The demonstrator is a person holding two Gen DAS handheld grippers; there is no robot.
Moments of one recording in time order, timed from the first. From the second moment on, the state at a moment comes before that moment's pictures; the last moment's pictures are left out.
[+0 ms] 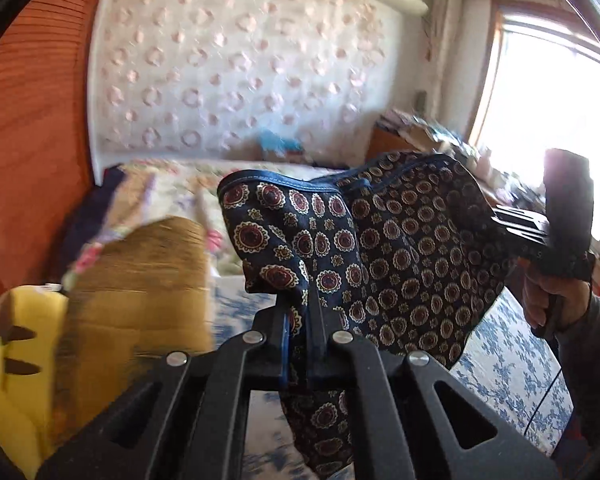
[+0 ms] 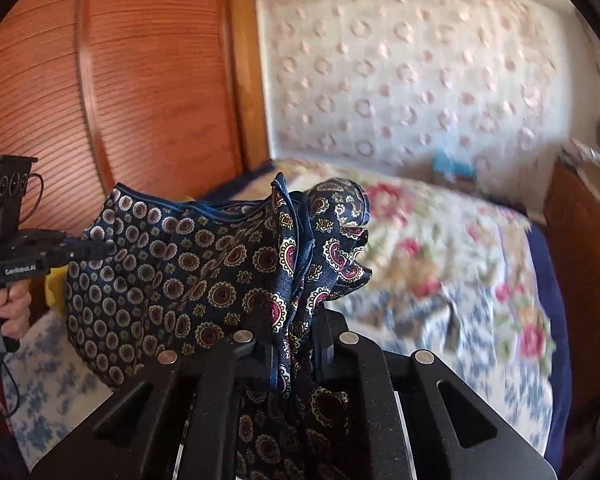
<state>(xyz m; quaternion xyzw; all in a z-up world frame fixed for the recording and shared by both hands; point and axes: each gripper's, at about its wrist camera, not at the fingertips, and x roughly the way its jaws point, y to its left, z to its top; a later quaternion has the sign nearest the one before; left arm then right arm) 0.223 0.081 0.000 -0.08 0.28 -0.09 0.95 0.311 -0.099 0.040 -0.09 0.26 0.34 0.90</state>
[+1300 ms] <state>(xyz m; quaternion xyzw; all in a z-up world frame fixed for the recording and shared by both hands) 0.131 0.186 -0.084 -0.13 0.30 0.11 0.94 0.388 0.214 0.005 -0.22 0.30 0.45 0.81</state>
